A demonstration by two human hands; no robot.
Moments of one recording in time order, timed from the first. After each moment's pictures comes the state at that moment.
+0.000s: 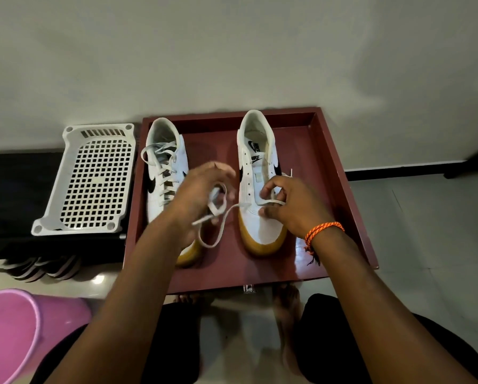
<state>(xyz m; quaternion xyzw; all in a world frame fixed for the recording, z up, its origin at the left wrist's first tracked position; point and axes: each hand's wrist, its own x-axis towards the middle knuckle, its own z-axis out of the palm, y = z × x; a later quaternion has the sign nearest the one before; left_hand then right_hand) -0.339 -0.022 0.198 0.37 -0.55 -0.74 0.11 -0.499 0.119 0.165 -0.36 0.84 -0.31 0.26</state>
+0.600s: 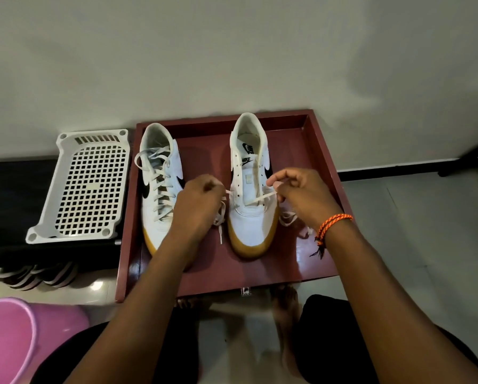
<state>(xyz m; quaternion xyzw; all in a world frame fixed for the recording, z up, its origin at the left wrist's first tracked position) -0.347 -0.015 0.168 0.46 -0.71 -0.50 0.17 -0.514 0.122 0.186 -0.28 0.80 -0.45 0.30</state>
